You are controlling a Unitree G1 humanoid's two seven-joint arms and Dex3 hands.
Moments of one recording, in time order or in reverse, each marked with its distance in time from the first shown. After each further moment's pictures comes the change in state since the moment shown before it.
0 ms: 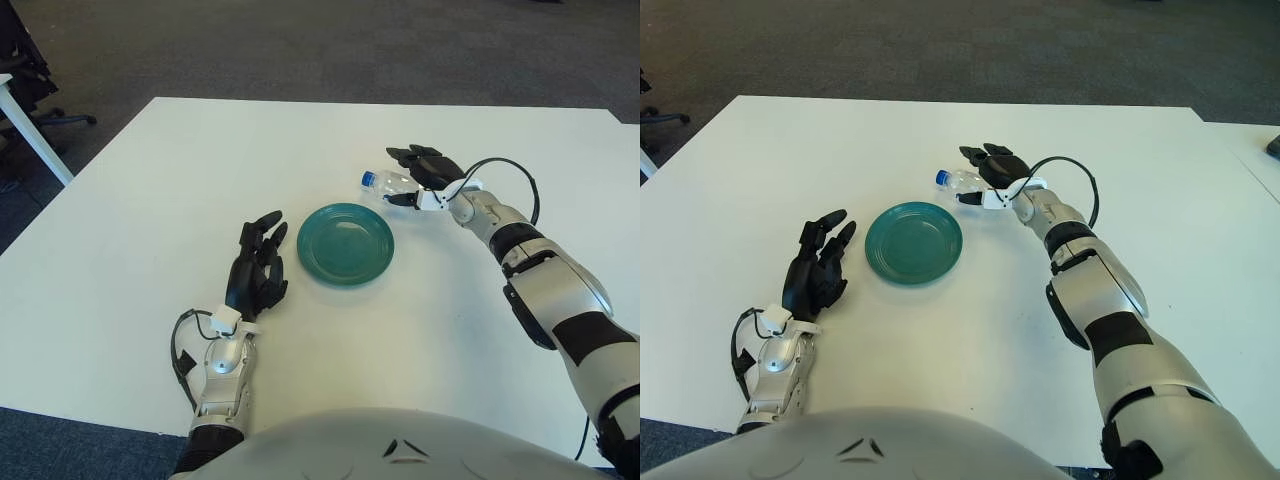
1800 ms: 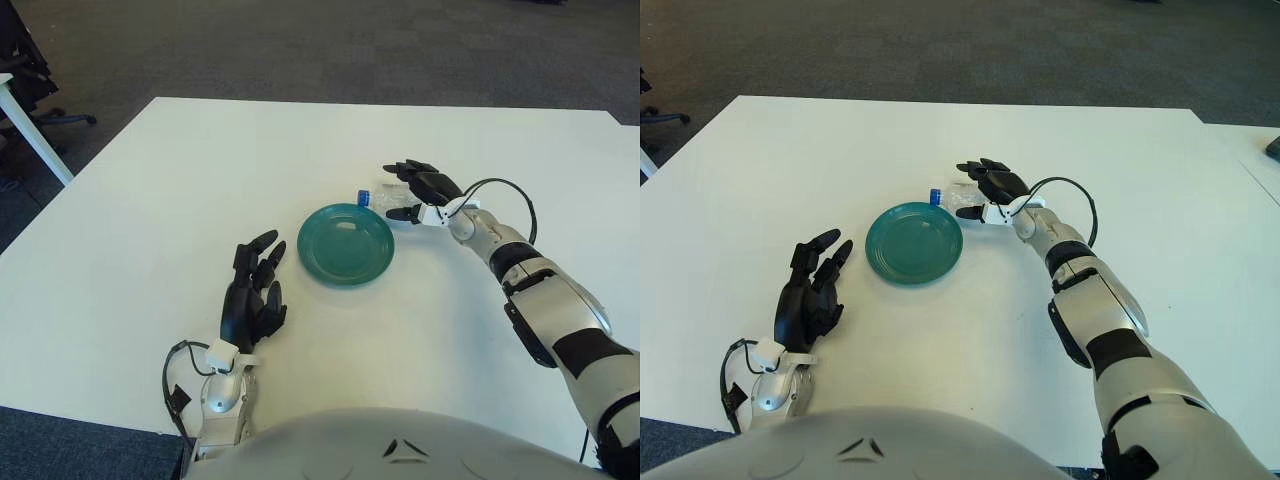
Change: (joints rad) left arm 0.182 -0.038 -0.035 -0.129 0.036 -0.032 0.040; right arm 0.099 -0.021 -0.025 -0.038 0.077 -0.062 0.012
